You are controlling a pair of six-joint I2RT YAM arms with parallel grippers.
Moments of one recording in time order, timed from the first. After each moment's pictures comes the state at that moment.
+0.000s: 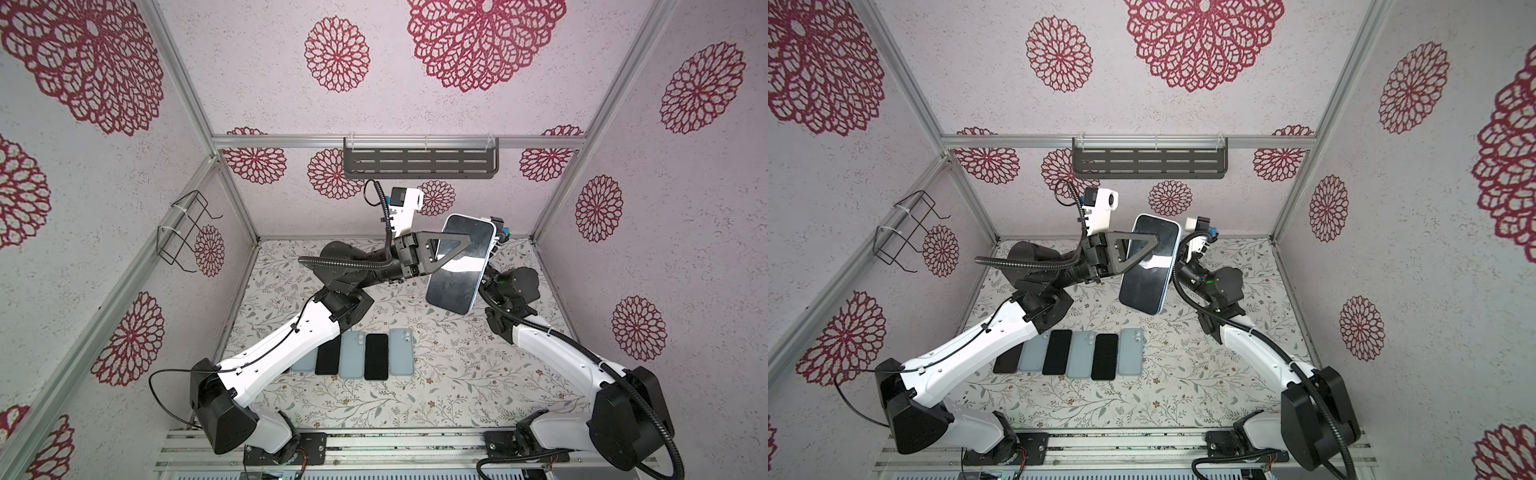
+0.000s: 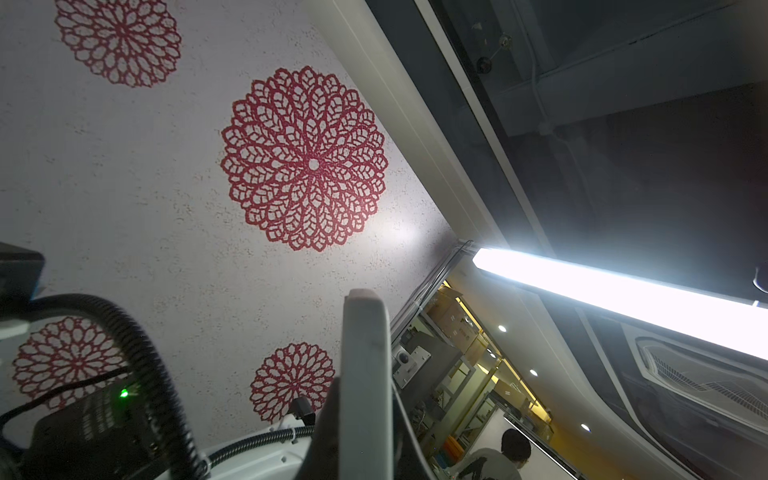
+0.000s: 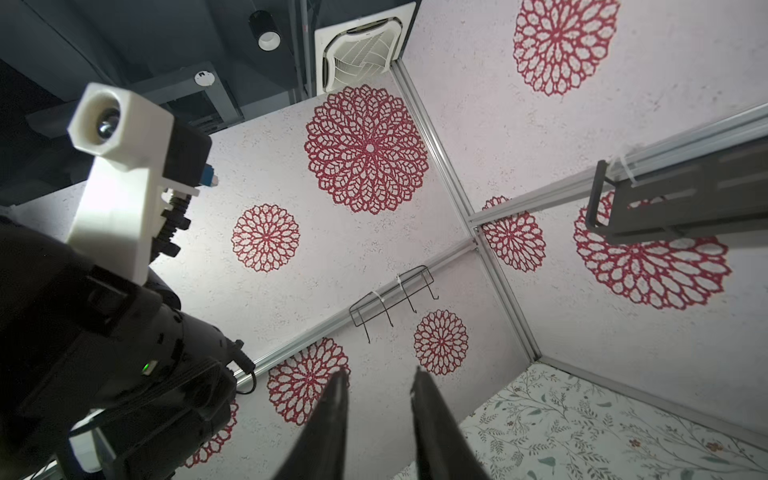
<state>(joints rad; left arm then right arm) -0.80 1.47 1.45 0.70 0.66 -1.34 0.48 1.30 0.89 0.99 -0.57 0.86</state>
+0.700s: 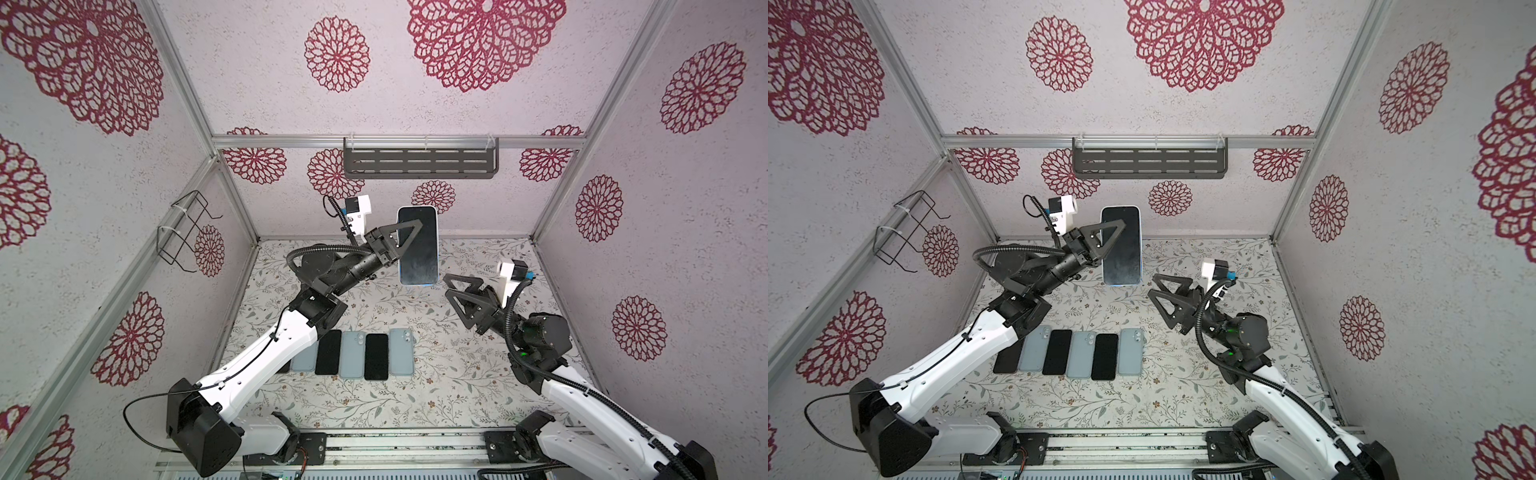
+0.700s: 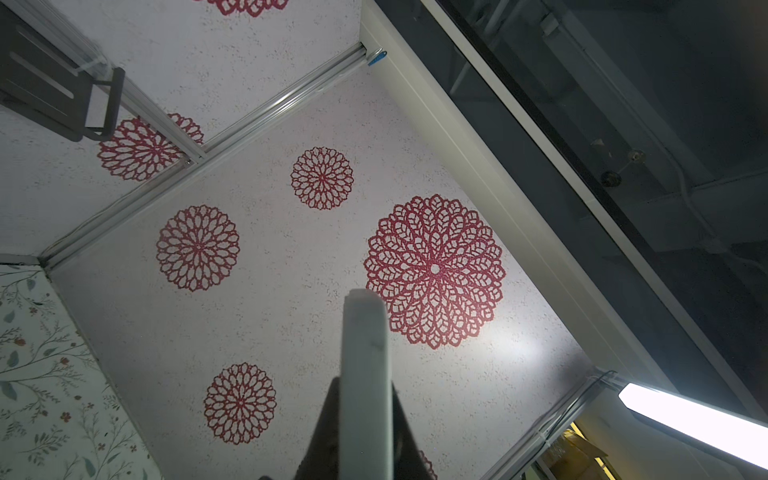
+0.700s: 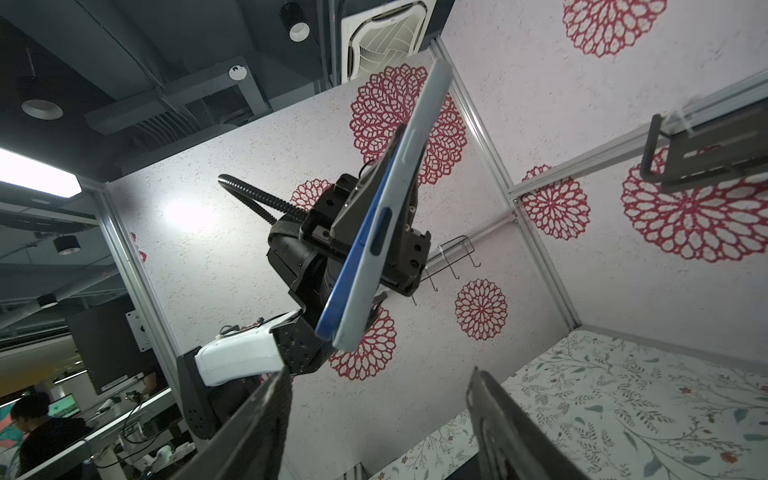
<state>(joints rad) -0.65 1.35 1.24 0.55 0.38 -1.23 0.60 0.91 0.60 0.88 -0.55 0.87</state>
